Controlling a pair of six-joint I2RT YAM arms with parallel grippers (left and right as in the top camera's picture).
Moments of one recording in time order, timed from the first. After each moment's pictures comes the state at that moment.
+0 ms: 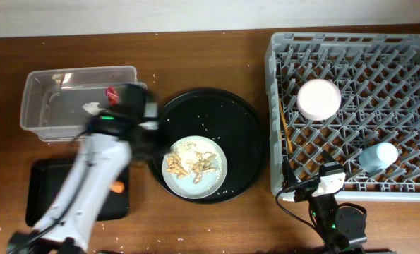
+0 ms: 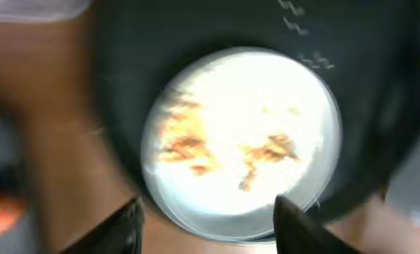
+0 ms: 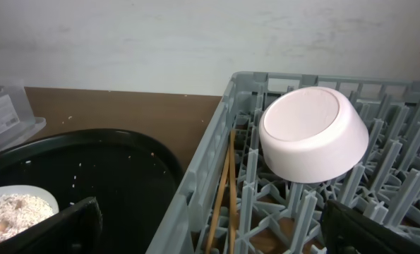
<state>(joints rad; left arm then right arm) -0.28 1.50 1.21 -1.02 0.14 -0.41 0.17 0.02 0.01 -0.07 -0.01 0.03</state>
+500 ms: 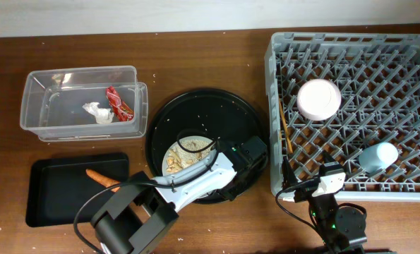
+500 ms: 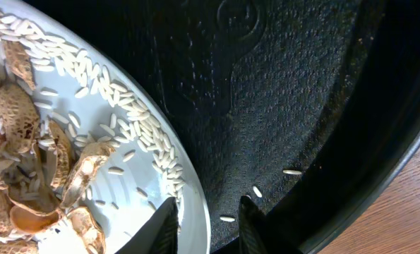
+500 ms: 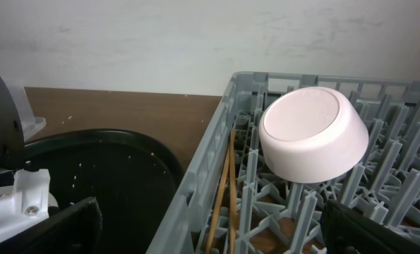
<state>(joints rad) -0.92 1.92 1.26 -0.92 -0.10 -0.18 0.17 0.02 0.01 -0.07 -0.01 0.03</state>
